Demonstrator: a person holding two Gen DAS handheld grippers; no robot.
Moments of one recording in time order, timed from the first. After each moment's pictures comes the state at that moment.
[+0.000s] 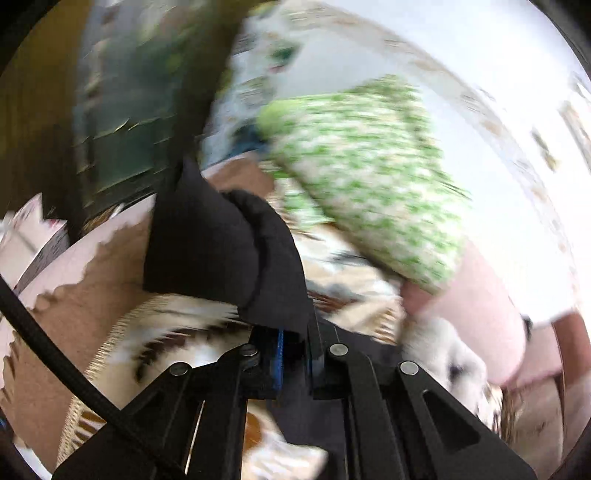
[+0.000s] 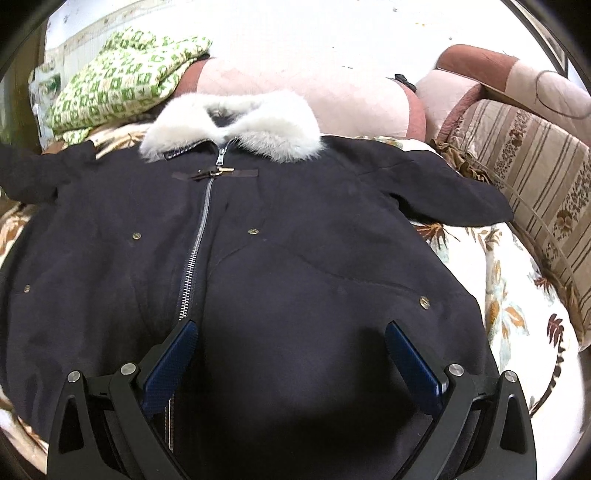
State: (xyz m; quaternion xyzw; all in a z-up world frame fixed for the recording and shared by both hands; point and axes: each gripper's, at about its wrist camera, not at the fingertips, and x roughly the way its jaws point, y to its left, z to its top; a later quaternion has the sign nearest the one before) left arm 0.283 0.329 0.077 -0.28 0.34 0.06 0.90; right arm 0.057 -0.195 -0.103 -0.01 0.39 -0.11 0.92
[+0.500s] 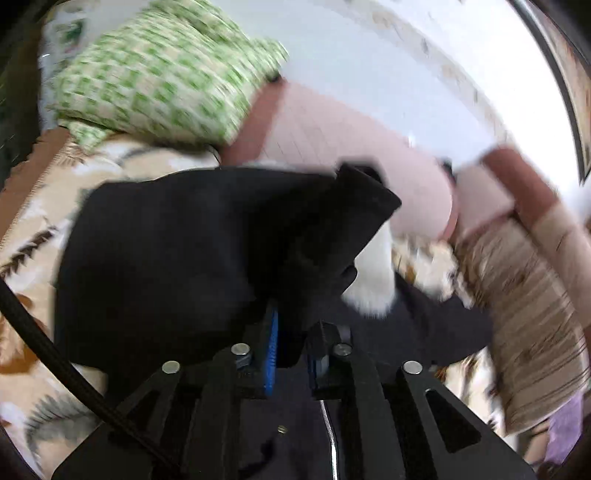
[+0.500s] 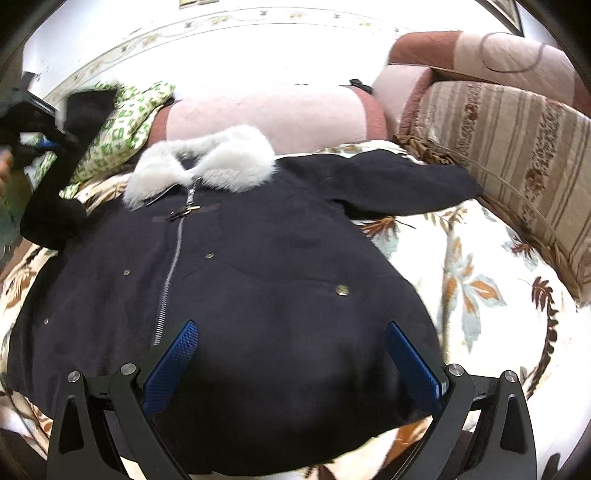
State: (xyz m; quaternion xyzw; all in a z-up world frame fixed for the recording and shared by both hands) left arm 0.267 0.011 0.026 -0.13 0.42 -0.15 0.88; right arm 0.005 -0.246 -0.077 0.07 0.34 -0.14 0.93
